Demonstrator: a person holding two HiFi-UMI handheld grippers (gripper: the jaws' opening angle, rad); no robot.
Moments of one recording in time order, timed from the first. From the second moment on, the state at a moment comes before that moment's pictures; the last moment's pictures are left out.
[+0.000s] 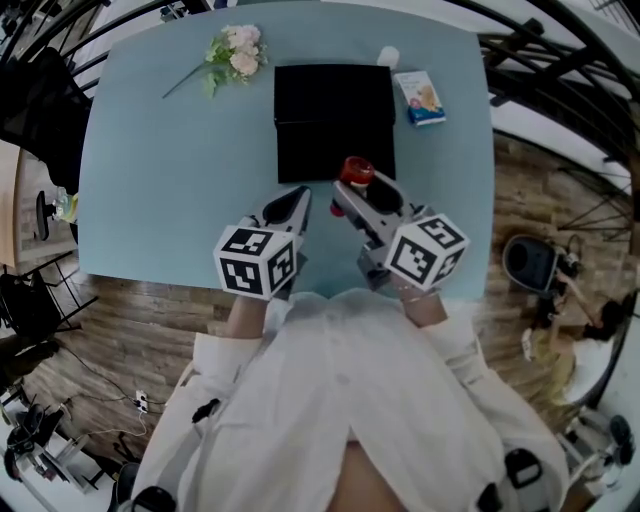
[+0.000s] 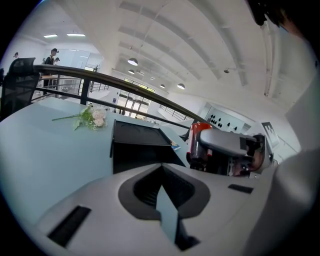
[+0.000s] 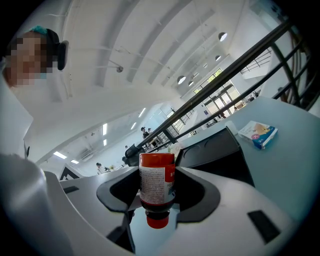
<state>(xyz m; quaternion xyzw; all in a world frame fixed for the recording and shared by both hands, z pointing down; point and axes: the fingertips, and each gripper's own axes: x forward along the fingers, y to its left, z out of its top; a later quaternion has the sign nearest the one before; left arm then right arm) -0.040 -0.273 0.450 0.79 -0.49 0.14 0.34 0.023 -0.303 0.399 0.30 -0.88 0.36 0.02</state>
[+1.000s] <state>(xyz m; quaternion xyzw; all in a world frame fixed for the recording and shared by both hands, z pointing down) -0.066 -0.320 0.468 0.80 -0.46 0.12 0.36 0.009 -0.349 0.416 0.28 -0.90 0.32 0.12</state>
